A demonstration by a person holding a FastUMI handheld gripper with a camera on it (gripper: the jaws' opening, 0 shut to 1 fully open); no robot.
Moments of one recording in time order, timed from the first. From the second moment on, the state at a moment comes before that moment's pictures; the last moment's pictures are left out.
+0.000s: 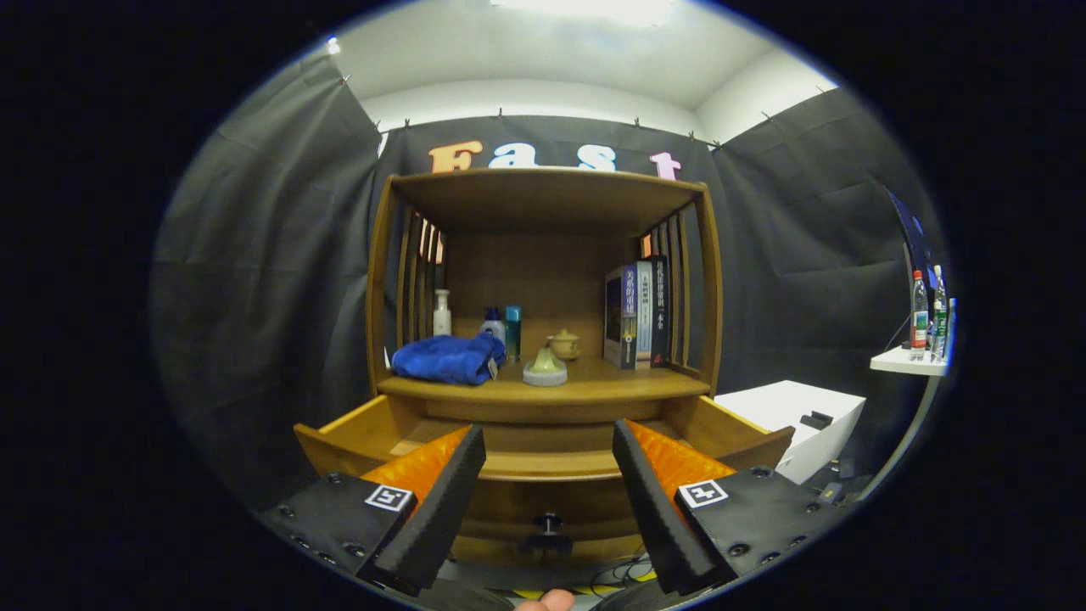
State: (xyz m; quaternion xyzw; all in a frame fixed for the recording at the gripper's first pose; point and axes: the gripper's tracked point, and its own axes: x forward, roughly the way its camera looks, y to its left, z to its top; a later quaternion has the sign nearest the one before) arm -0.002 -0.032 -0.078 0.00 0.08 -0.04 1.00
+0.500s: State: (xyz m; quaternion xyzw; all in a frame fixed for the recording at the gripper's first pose) arm 0.014 -0.025 -0.165 -0.02 0.16 -0.03 0.99
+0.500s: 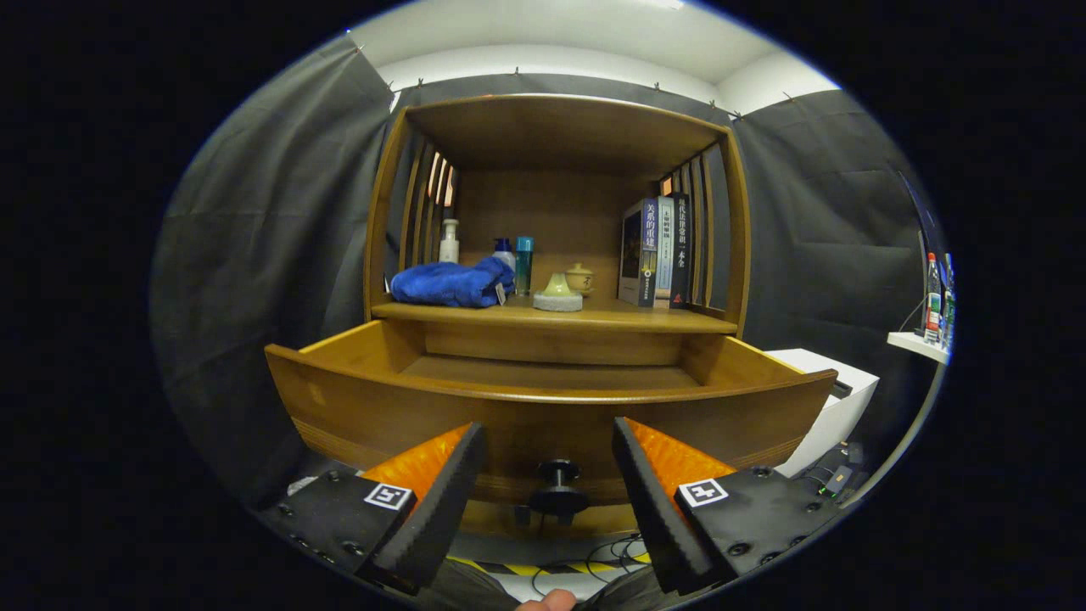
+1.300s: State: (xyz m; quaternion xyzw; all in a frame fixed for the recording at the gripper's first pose) arm 0.053 -0.041 -0.178 0.01 0.16 -0.03 0.99
